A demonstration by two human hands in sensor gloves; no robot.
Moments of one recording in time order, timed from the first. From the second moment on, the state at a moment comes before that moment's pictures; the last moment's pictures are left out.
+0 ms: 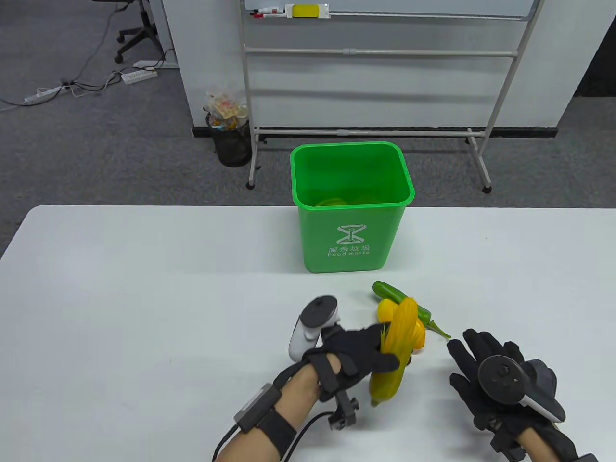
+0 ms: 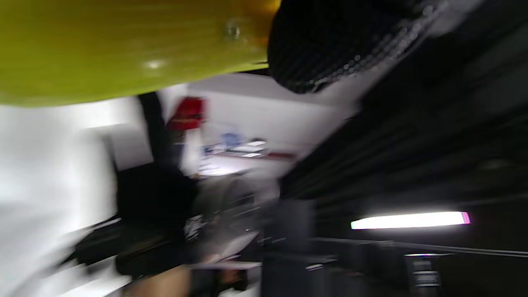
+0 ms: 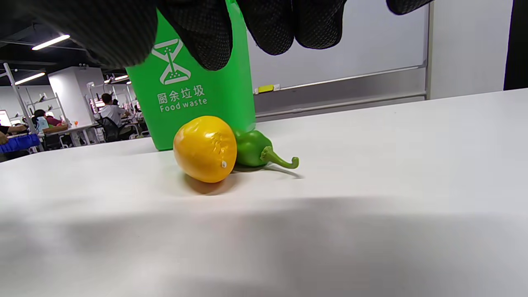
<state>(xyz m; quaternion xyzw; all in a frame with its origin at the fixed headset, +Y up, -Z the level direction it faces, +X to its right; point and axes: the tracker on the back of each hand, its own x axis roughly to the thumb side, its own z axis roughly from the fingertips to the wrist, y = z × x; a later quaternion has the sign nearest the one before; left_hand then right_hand) 0.017 -0.643 -0.380 -0.27 -0.35 0.71 0.55 0.283 -0.702 -0.286 0.11 0.00 0.99 0.11</state>
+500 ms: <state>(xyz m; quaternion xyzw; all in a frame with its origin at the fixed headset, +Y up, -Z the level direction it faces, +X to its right) -0.034 -0.605 -0.467 -0.19 -0.10 0.74 0.63 0.281 -0.706 -0.287 0.10 0.02 0.99 0.12</state>
